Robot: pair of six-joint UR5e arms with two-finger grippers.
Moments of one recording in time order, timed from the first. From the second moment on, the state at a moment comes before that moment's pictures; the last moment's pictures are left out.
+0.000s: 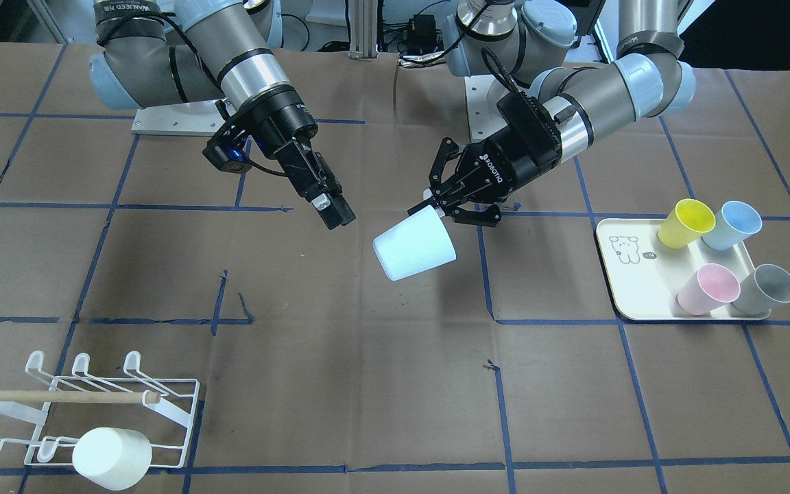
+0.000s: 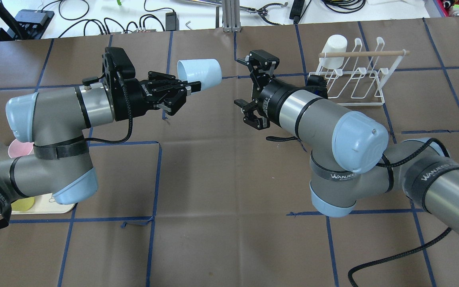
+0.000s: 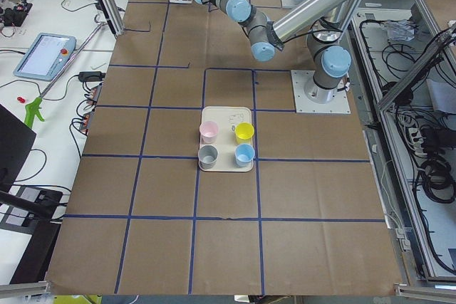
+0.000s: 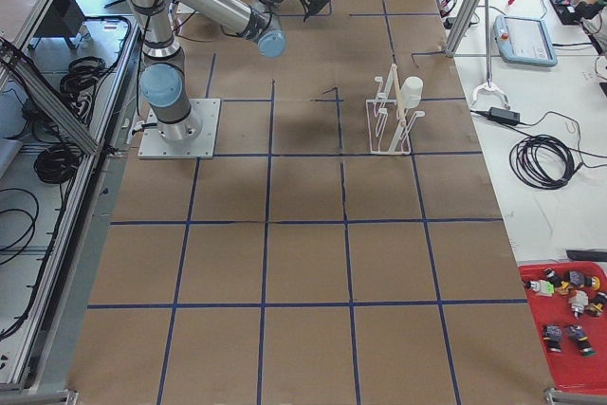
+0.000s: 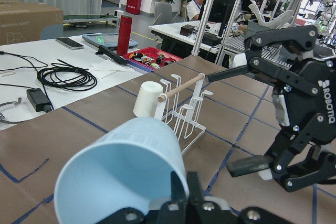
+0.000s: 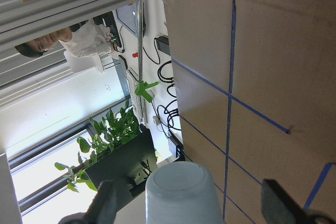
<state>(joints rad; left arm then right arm) -1.42 -1.65 -2.23 -0.13 0.44 0.57 1.79 -1.46 2.18 -3.38 -1.18 1.84</state>
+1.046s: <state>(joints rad) -1.42 -1.65 -2.27 -0.05 0.44 0.52 1.85 -1.41 2.12 -3.36 -1.18 1.77</state>
